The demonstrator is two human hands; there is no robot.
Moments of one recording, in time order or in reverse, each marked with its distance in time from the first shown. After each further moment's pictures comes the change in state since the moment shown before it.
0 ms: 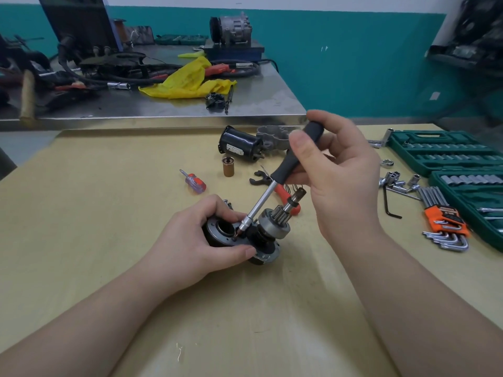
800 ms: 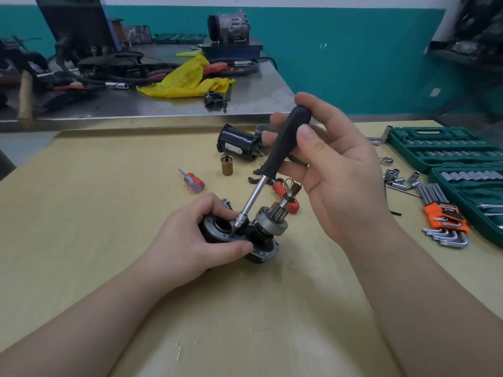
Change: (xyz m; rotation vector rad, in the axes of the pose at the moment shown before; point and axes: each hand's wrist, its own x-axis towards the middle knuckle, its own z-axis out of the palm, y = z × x) left_hand 0.001 -0.003 -0.001 -0.058 -0.004 -0.060; right_hand 0.002 -0.014 -0.005 0.313 -0.249 0.113
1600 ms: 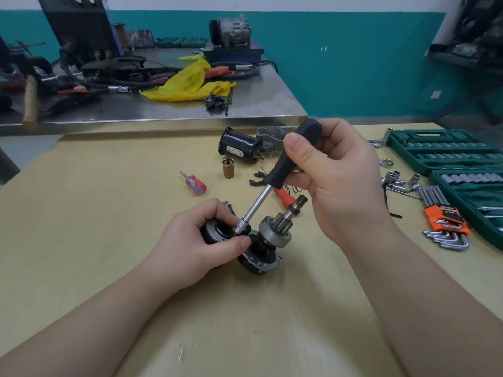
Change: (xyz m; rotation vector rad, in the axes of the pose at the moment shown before) left_hand -0.002 0.008 0.004 -0.071 0.022 0.047; right_hand 0.001 0.000 0.002 -0.089 0.108 -0.013
